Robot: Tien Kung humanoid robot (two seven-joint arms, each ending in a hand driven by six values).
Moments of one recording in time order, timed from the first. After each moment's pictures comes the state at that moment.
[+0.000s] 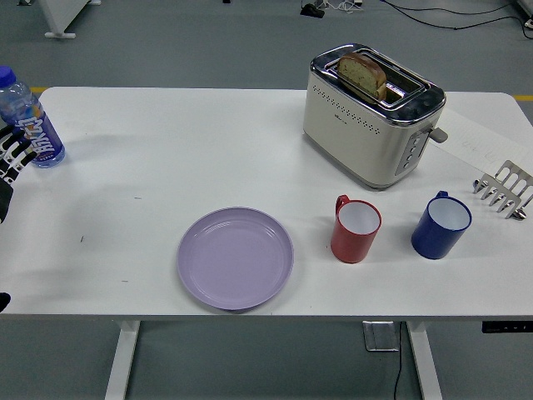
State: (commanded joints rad) left arm -0.25 0.24 -1.74 -1.01 0.85 -0.21 -0.14; right arm 0.04 -0.09 0.57 0.18 -0.35 -0.06 0.06
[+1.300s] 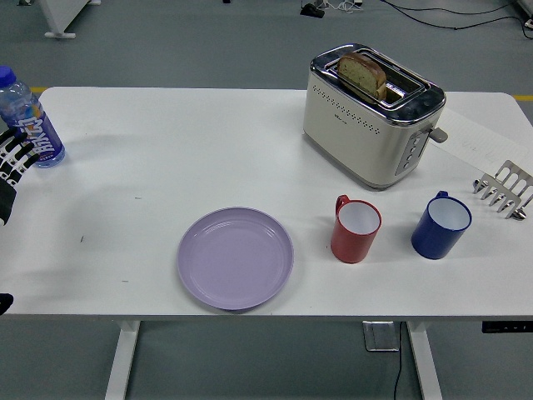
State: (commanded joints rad) left arm -0.25 0.24 -1.74 -1.01 0.84 -0.20 -0.14; right arm 0.04 -0.09 0.58 0.18 -0.36 -0.06 0.06
